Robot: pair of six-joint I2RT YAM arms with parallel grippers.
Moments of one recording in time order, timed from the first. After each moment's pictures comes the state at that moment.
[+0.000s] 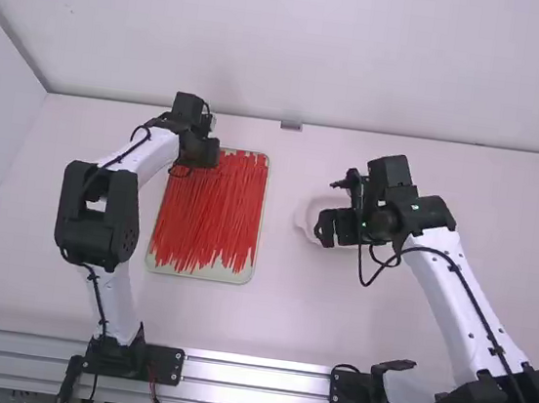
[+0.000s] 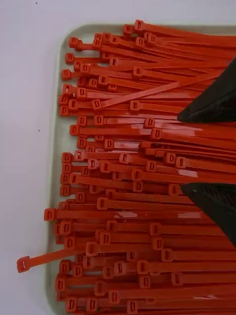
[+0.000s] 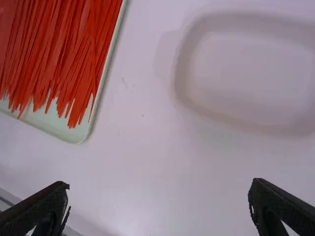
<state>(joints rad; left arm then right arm) -0.04 1.99 1.47 -0.54 0.14 -0.16 0.30 1.35 1.17 -1.00 -0.28 0.03</state>
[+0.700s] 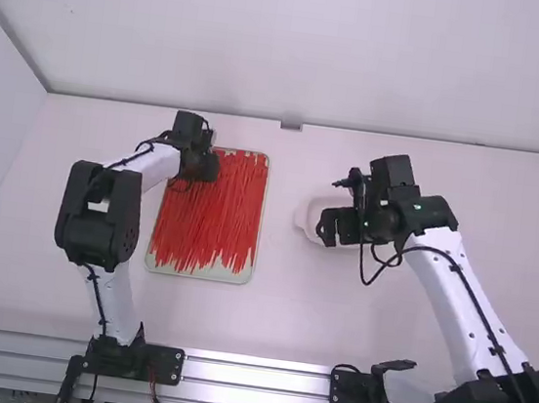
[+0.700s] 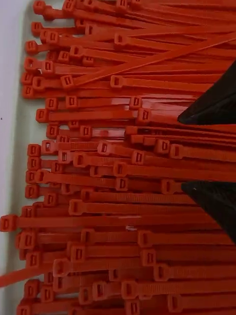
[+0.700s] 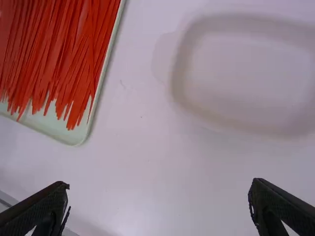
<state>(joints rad) -0.04 1.99 1.30 -0.37 0.14 -0.12 0.28 1.35 1.17 -1.00 -0.28 0.03</state>
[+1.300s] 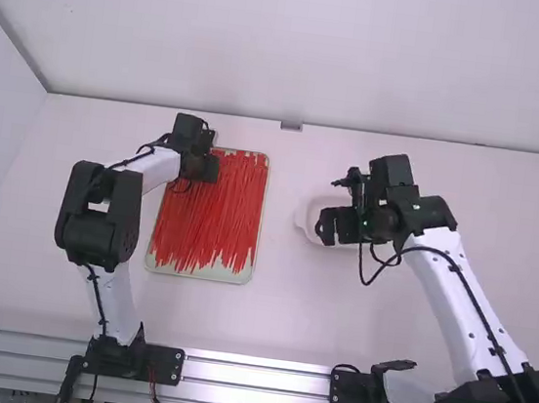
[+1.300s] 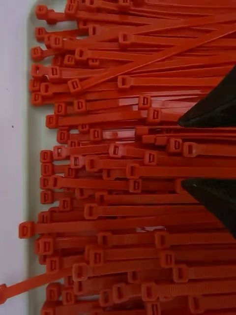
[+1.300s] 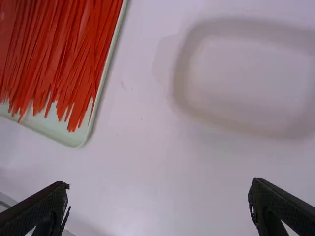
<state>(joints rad) -0.04 1.99 1.27 -0.29 0.14 -0.06 0.29 1.35 1.17 -0.99 -0.28 0.03</state>
